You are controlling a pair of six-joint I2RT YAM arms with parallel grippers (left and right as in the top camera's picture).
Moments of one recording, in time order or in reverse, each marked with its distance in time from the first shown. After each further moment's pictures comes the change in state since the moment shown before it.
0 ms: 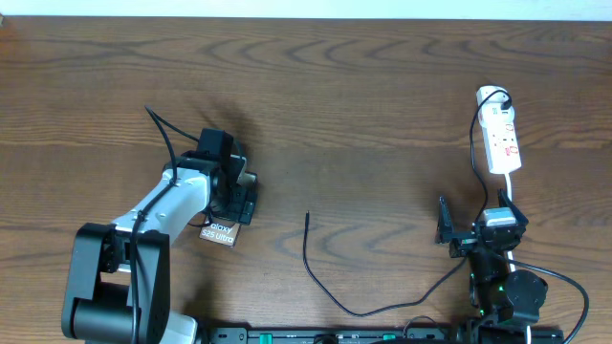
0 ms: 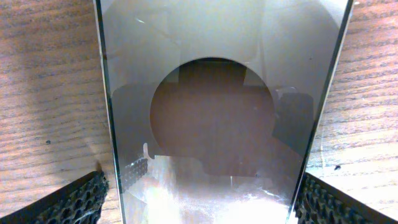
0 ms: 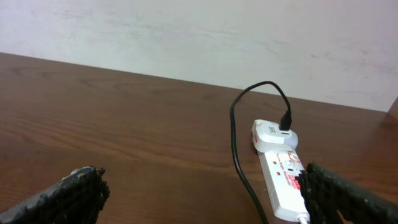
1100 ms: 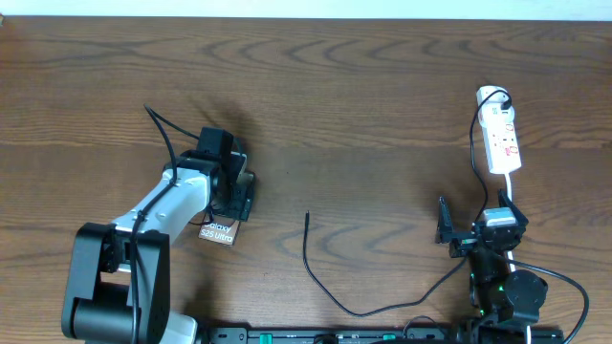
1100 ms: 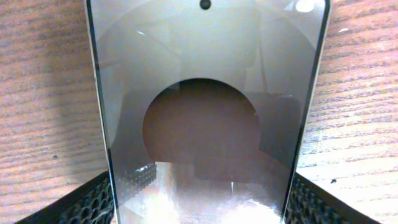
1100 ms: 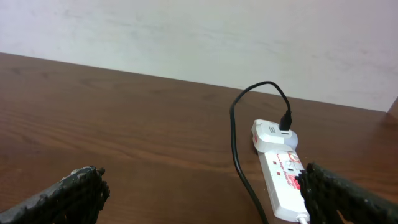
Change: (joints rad) left arm 0.000 0.000 -0.001 0.032 0.001 0.000; right arm 0.000 0.000 0.000 0.000 0.000 0.000
